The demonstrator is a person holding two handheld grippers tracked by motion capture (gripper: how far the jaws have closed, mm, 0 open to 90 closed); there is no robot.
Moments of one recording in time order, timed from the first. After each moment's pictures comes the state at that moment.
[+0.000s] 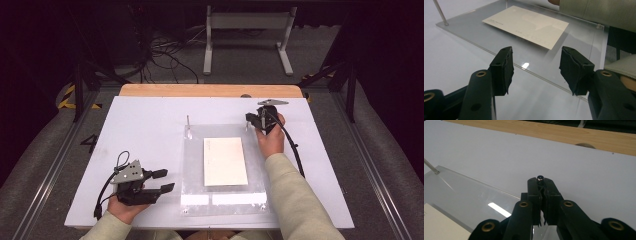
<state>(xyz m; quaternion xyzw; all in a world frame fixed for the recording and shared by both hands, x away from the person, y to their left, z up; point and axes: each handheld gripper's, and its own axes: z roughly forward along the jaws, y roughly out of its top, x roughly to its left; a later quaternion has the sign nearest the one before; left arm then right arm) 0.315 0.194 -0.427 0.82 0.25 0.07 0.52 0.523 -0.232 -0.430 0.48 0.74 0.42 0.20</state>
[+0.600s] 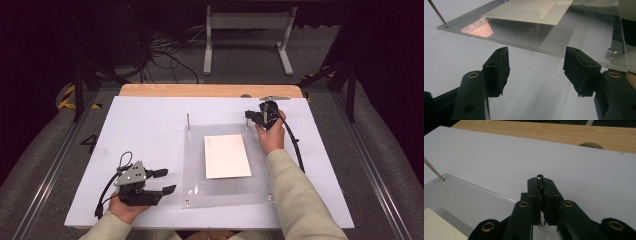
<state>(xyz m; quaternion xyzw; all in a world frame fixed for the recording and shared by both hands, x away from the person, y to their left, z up) 0.315 0.188 -0.429 0.83 0.23 0.09 0.50 0.541 -0.240 -0.431 0.49 0.74 0.44 0.15</state>
